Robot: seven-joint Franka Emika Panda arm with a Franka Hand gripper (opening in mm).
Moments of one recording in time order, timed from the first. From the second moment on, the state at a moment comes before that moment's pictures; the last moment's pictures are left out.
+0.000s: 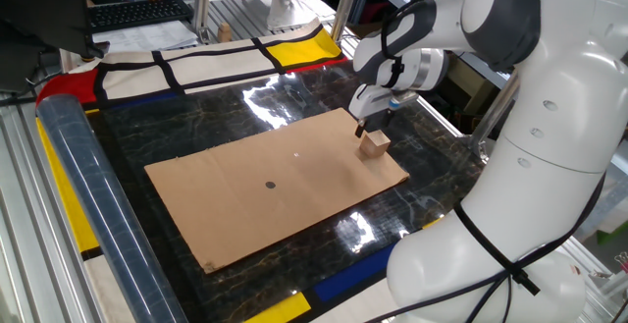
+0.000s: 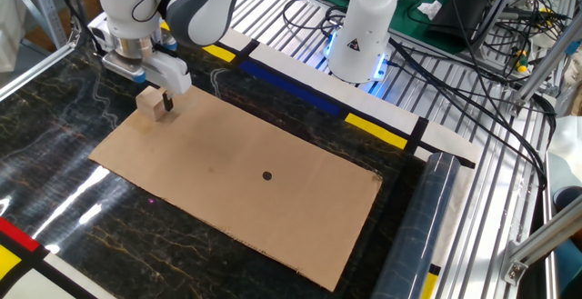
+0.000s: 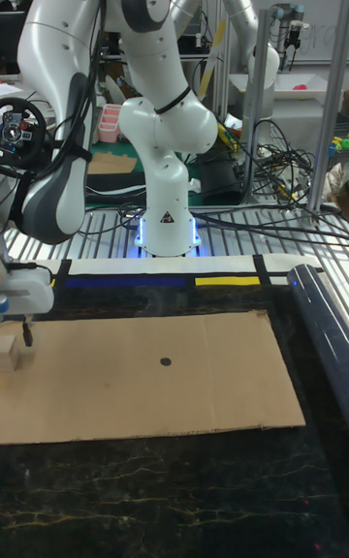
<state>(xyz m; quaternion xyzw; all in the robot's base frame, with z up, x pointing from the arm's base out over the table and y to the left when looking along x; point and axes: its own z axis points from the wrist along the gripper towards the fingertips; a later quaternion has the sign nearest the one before) 0.470 -0.297 0.127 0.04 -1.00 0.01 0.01</state>
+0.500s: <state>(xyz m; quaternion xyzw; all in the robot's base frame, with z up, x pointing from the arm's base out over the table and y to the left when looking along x) 0.475 -0.303 0.130 0.04 -1.00 0.01 0.01</state>
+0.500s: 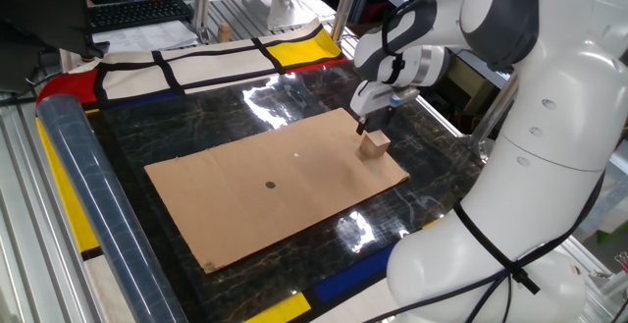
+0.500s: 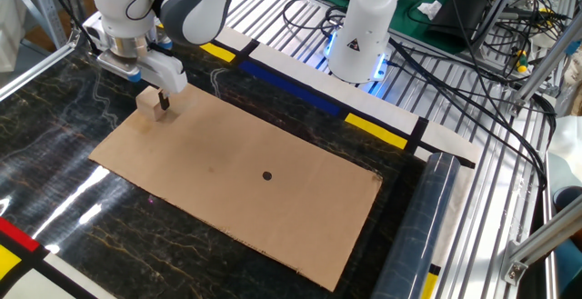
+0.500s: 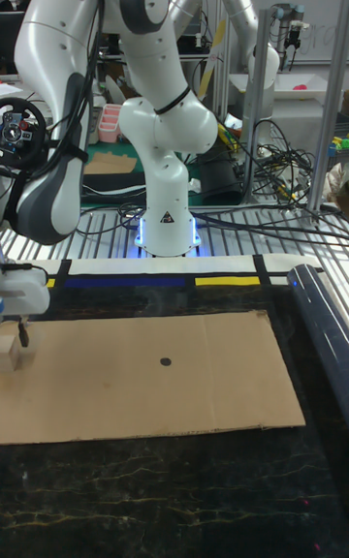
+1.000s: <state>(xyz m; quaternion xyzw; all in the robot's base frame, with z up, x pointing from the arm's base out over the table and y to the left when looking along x) 0.474 -0.306 0.108 0.04 -1.00 0.01 0.02</state>
